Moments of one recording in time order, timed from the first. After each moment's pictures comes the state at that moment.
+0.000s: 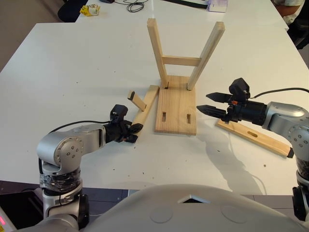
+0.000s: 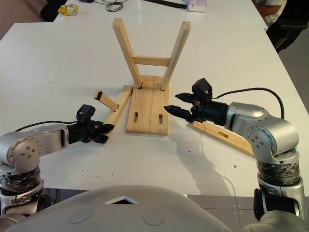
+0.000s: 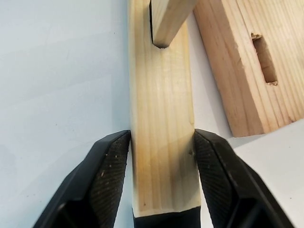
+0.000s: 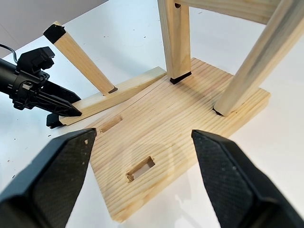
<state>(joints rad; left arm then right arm) -0.02 0.43 0.17 -0.58 -0.76 1.55 -0.18 -0.11 -0.71 -0.09 -0.49 0.78 1.03 0.66</state>
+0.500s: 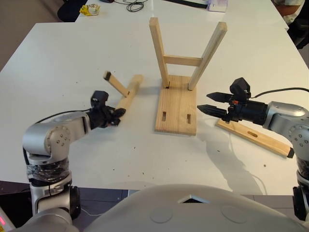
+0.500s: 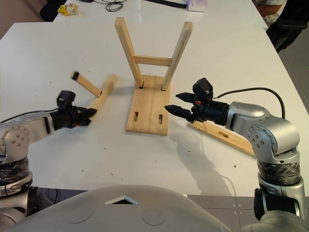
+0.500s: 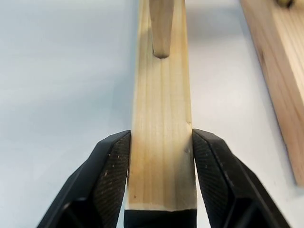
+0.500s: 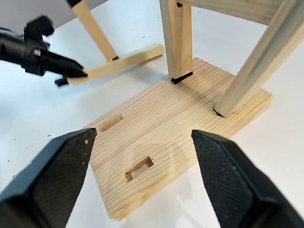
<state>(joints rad) -0.16 0.52 0.31 -0.42 -0.67 1.39 -0.23 -0.11 -0.72 -0.09 -0.47 0.78 1.03 0.68</state>
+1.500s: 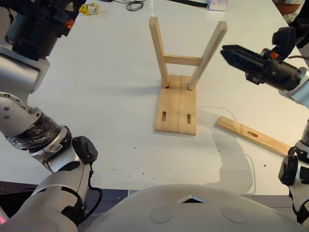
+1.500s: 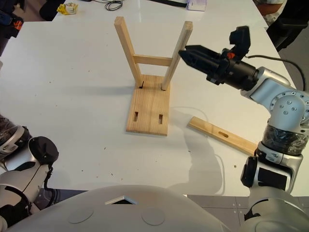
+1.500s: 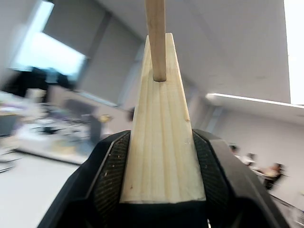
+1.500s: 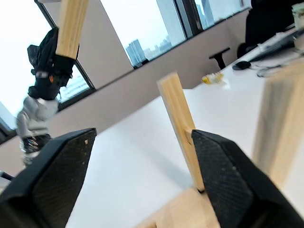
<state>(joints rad) -0.62 0.39 0.63 -0.40 -1.42 1.03 -0.19 -0.45 -0.62 -0.35 -0.13 1.13 1.06 0.76</state>
